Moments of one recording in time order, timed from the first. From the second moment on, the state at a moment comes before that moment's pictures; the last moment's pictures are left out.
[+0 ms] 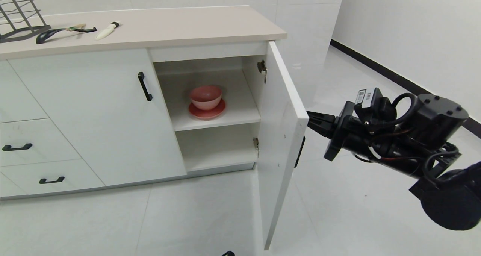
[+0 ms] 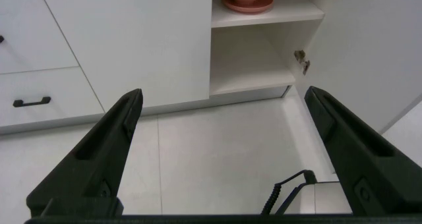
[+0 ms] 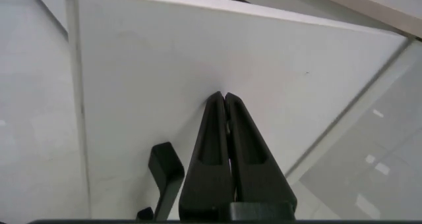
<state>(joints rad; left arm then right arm) 0.00 0.00 0.00 0.00 -0.05 -0.01 0.43 1.85 -0.61 -1.36 0.61 -0.34</state>
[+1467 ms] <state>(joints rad) 0.00 0.00 0.00 0.00 -0.05 -0.01 0.61 2.19 -1.05 -1.37 0.61 -0.34</state>
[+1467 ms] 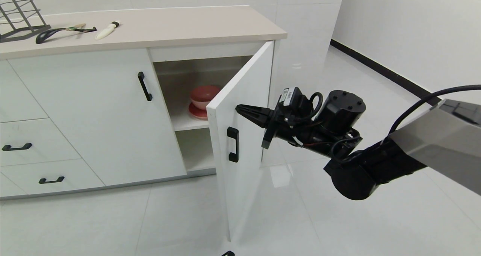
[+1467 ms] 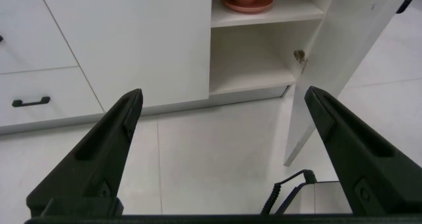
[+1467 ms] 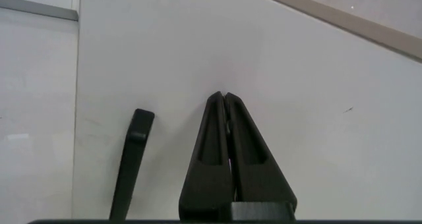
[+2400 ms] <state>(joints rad) 0.00 0.00 0.00 0.00 -0.05 -0.01 0.62 2.42 -1.38 -1.37 0.60 -0.33</state>
